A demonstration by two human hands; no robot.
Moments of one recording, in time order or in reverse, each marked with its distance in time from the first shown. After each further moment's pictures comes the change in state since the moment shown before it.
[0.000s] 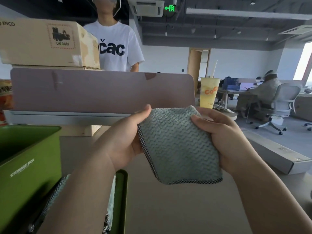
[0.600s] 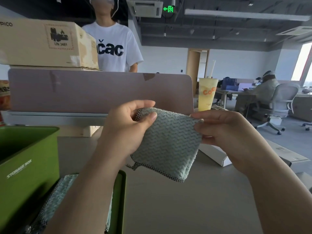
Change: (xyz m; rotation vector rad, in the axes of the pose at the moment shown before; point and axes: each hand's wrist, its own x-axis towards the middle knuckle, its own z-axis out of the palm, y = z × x) left_hand -0.008 0.000 0.008 0.526 0.357 0.446; right_hand -0.010 -0.017 -0.006 -0.476 0.054 -0.108
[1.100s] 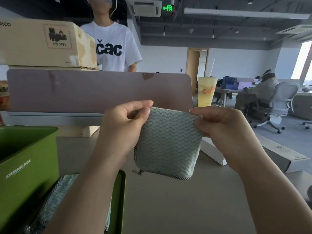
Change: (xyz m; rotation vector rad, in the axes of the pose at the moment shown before) left_hand 0.002 -0.005 0.002 -0.107 0.058 -0.003; right_hand 0.001 0.004 0.005 -0.117 0.118 -0.144
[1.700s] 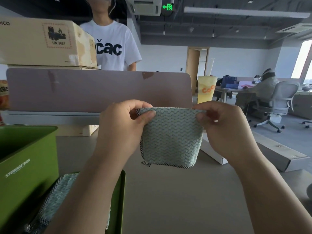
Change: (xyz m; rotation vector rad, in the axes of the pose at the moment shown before) left_hand -0.002 0.005 0.000 0.343 0.087 0.239; right_hand 0.003 0.003 0.000 -0.336 0.101 -0.195
